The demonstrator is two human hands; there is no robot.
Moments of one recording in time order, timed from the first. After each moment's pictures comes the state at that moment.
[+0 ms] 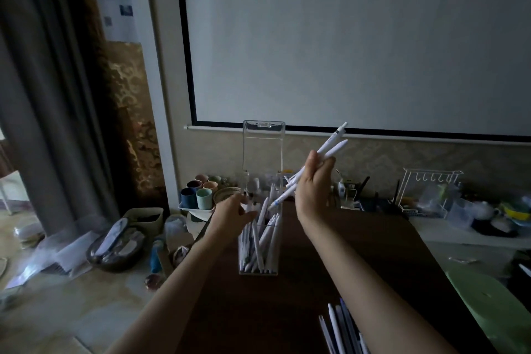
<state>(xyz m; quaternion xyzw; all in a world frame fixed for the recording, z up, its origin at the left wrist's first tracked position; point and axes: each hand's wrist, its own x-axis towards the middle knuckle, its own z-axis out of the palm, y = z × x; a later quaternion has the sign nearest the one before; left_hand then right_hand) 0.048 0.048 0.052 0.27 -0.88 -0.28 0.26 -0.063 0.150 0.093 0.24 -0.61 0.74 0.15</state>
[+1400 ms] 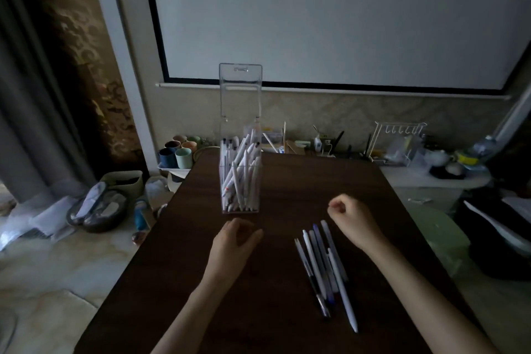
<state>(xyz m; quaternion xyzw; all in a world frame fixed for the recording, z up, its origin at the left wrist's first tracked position) 0.119 0.156 -0.052 0.28 -0.81 -0.44 0.26 -0.058 0.324 -0.008 0.26 -0.90 0.35 -0.07</state>
